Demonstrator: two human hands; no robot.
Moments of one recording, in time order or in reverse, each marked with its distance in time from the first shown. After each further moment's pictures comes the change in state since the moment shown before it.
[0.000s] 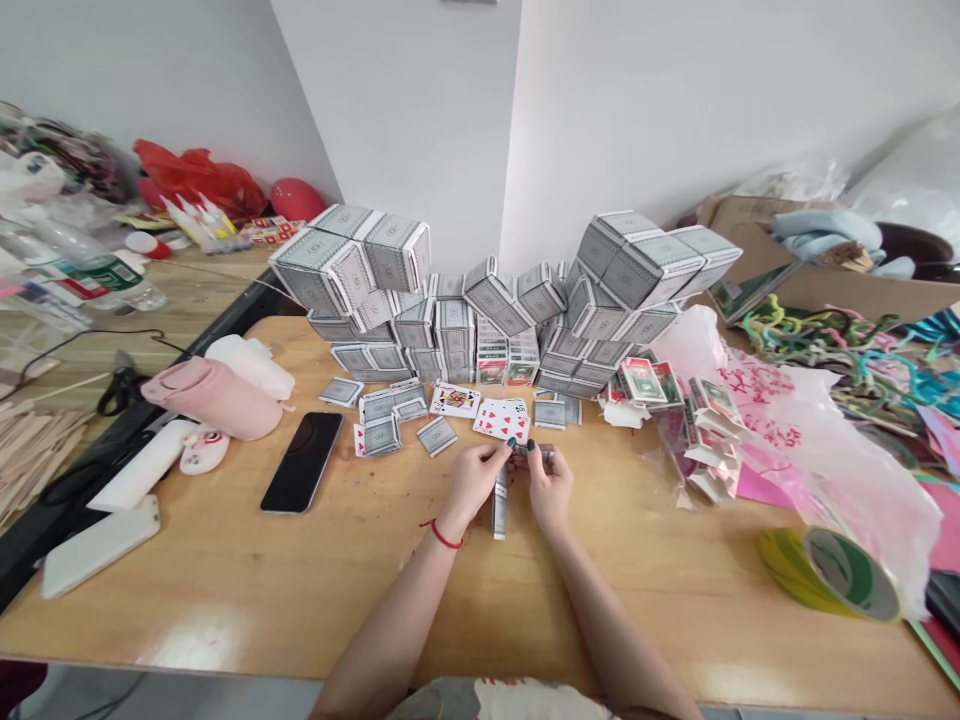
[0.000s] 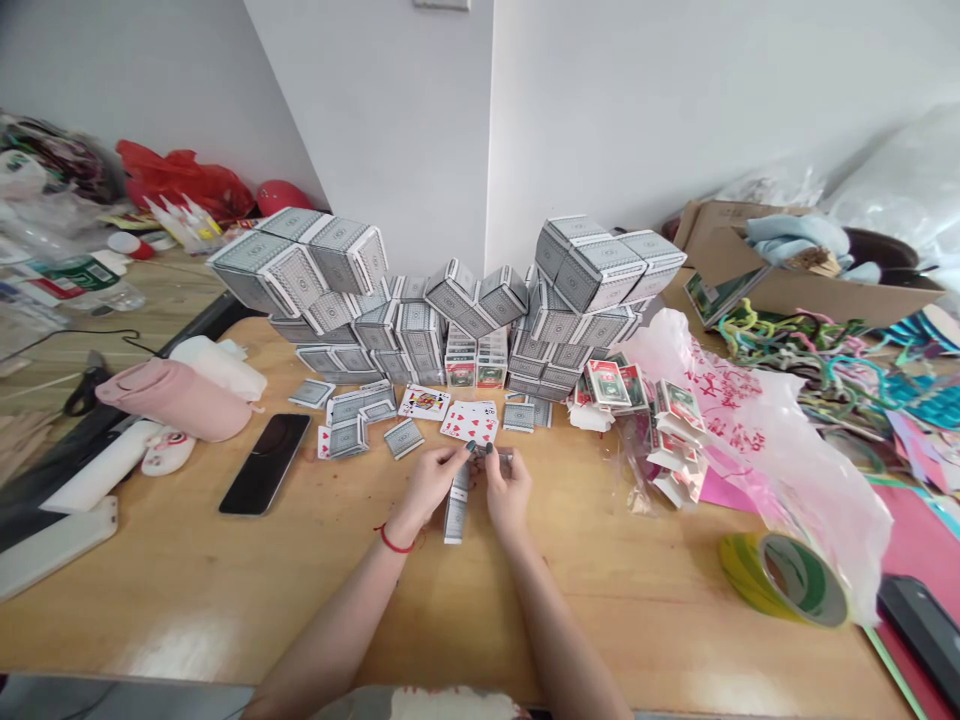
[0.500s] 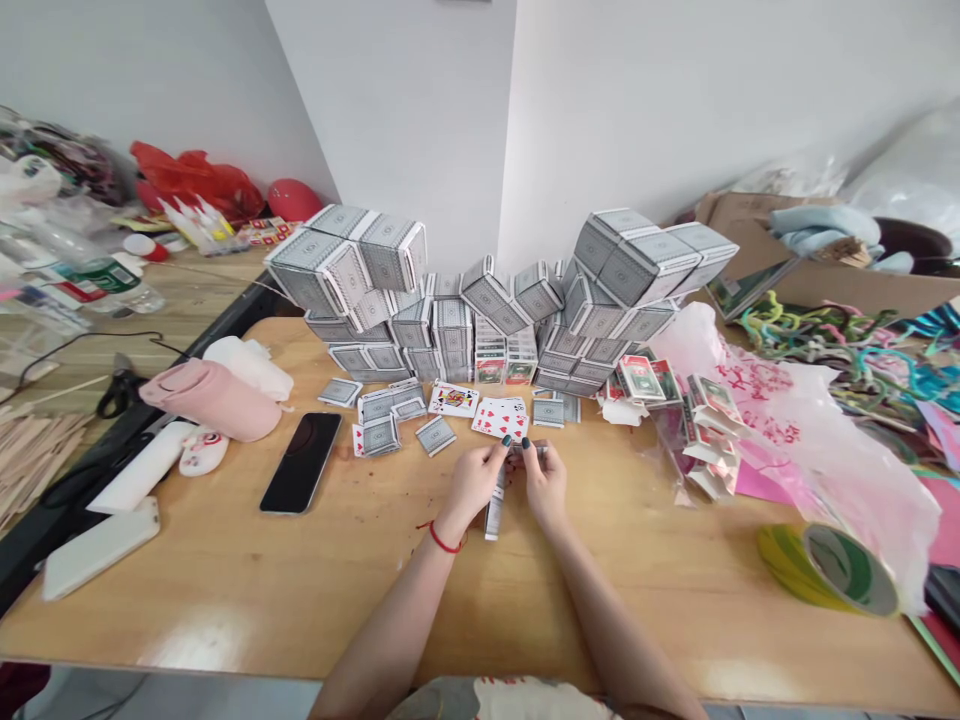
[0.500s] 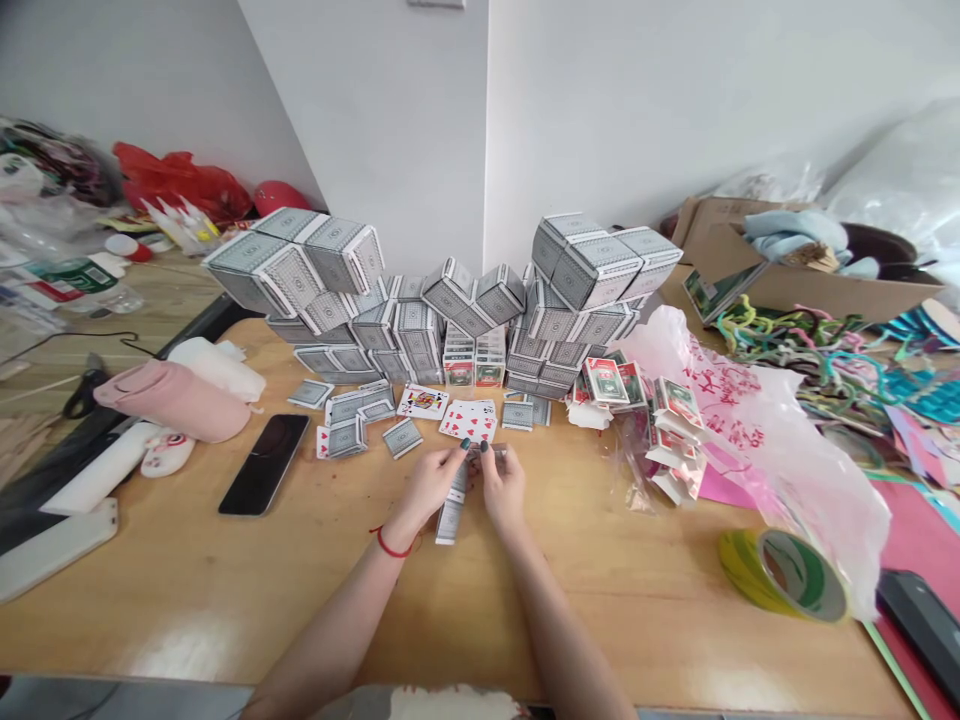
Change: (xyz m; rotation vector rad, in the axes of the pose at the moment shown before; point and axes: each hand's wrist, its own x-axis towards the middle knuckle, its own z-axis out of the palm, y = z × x) left_hand -0.001 0.003 0.002 0.151 0.043 -0.022; right_hand 0.003 -0.001 0.001 0.029 -0.100 0.026
